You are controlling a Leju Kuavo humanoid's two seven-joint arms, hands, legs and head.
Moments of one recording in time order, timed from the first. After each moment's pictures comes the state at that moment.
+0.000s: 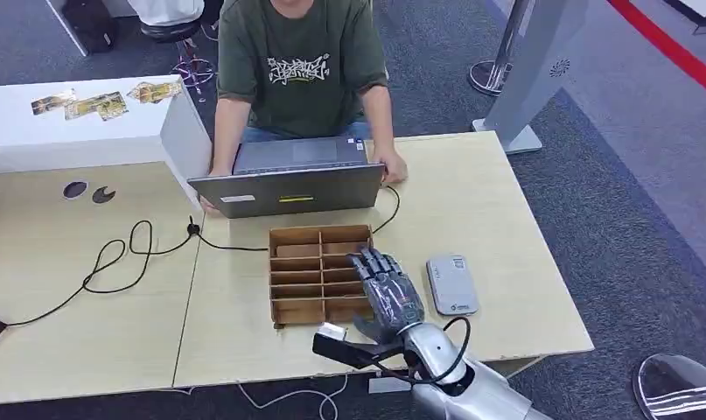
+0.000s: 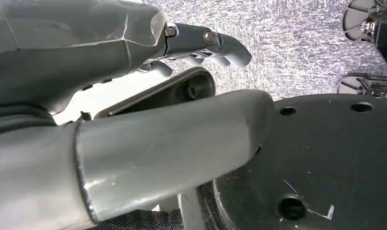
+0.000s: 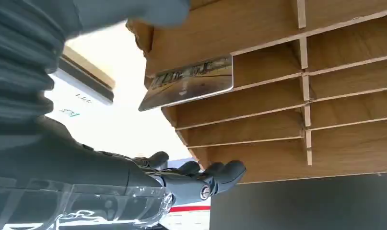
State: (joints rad) left arm 0.03 0.01 -1.05 -0.02 1.34 -0.21 -0.07; right arm -0.32 -0.15 0.97 -1.20 1.17 -0.24 0.25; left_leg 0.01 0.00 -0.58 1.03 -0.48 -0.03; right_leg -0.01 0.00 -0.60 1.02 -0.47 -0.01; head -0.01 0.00
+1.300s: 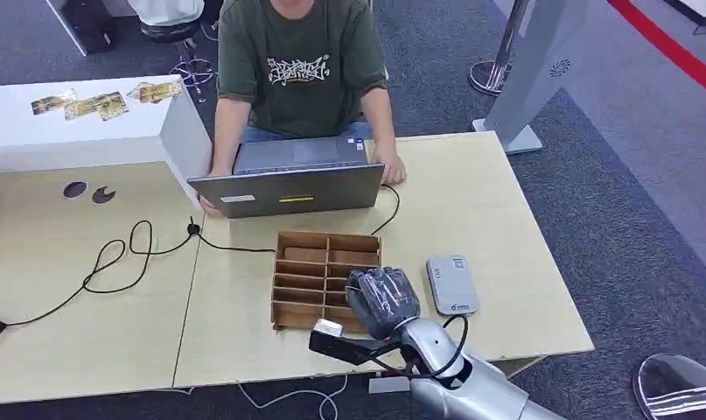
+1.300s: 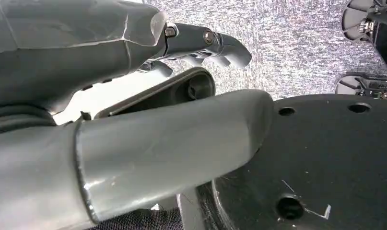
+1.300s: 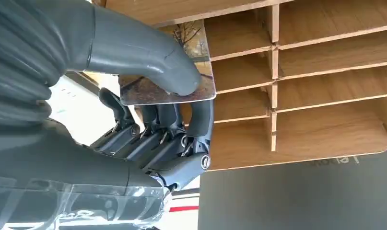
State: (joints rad) left arm 0.03 0.01 -1.05 -0.02 1.34 -0.21 -0.07; right arm -0.35 -0.15 1.00 -1.20 1.12 -0.26 0.22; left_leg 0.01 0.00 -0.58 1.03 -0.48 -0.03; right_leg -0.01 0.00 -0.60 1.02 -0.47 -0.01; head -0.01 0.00
